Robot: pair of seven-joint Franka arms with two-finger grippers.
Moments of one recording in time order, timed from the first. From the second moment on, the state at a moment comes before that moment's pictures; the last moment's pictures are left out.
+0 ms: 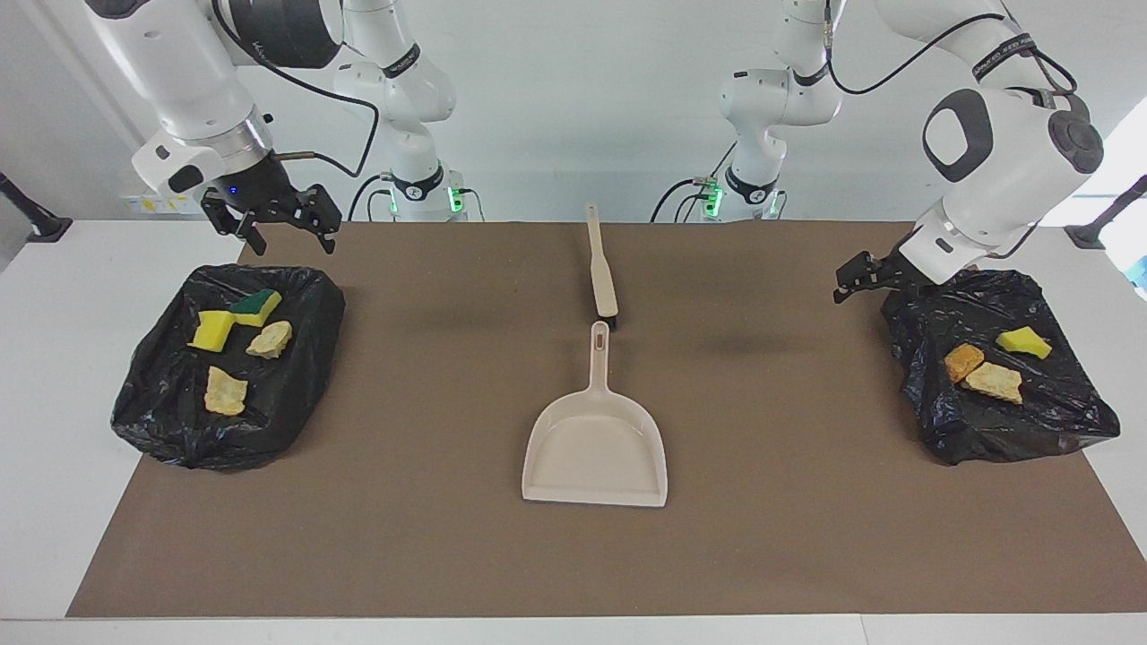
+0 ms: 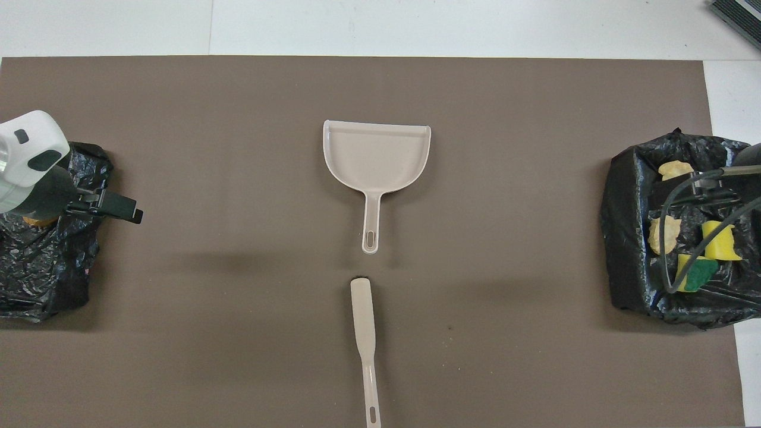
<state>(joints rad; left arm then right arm) -0.12 0.05 0.15 -1.80 -0.18 1.73 0.23 -0.15 0.01 0.12 -1.59 0.01 1.56 -0.03</state>
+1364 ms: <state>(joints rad) -0.05 -0.01 0.13 -1.57 -0.09 1.68 0.40 -0.15 0.01 0.13 -1.59 0.01 1.56 -0.03</state>
